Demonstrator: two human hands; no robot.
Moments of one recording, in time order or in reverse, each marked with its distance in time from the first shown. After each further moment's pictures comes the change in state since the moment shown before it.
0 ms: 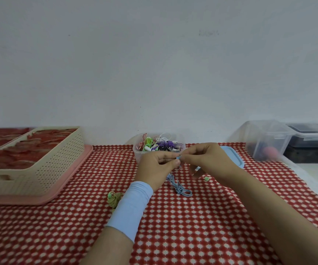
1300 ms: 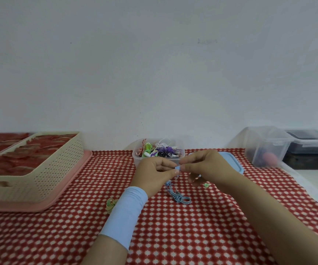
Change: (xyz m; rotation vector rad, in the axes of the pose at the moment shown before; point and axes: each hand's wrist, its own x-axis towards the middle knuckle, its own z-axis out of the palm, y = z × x) left_hand 0.000 0.006 -0.008 0.029 -0.049 -0.079; right_hand -0.004 -0.010 0.000 0.029 -0.008 0.101
